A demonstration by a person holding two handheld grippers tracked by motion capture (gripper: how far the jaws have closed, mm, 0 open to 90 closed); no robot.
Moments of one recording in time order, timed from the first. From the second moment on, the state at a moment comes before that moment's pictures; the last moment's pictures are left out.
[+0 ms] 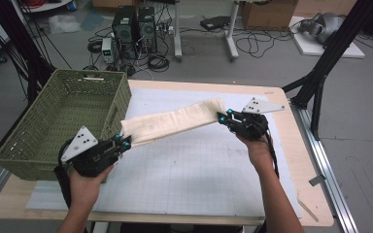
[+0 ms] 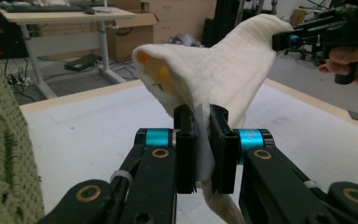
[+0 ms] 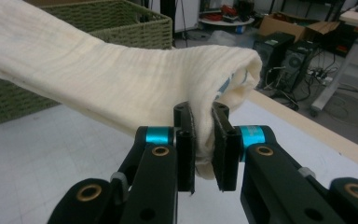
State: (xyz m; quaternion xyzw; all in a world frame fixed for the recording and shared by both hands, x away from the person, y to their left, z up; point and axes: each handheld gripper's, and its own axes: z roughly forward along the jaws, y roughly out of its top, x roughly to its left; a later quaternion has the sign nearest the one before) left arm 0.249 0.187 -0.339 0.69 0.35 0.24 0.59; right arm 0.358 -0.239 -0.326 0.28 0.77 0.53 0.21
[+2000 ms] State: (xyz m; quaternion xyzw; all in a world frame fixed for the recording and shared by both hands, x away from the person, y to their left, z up) left arm 0.206 0.312 -0.324 0.58 0.45 0.34 0.59; right arm 0.486 0.013 -0.264 0.18 0.81 0.53 0.18
